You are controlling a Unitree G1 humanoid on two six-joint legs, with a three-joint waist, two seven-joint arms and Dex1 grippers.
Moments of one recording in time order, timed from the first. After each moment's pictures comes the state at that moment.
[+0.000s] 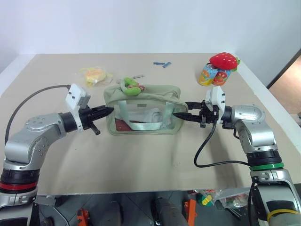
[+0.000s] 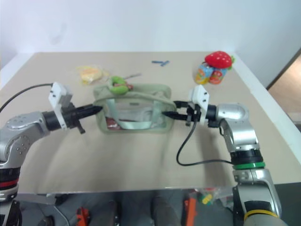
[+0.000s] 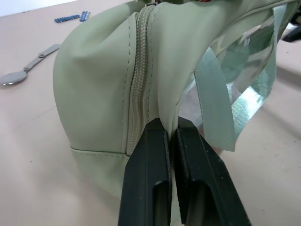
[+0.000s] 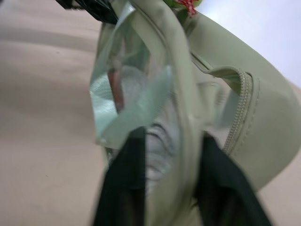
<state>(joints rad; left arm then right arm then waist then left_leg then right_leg) -0.44 0.69 0.13 -0.21 -0.60 0.71 -0.78 -0.65 -0.64 0.03 0.17 0.35 0.11 1.25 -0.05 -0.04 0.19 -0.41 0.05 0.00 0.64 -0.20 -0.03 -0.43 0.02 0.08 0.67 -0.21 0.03</state>
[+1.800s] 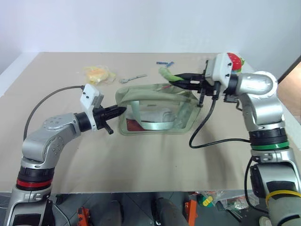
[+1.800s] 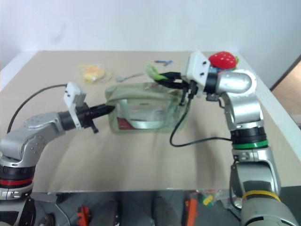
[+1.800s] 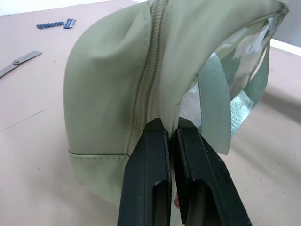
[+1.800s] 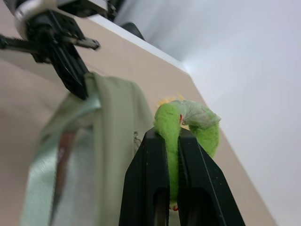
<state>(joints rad) -0.48 0.58 0.08 -0.25 -0.61 0.76 -0.70 -0.90 -0.67 0.04 0.19 0.27 -0.04 1.18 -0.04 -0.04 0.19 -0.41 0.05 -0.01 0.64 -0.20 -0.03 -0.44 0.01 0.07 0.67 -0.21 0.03</state>
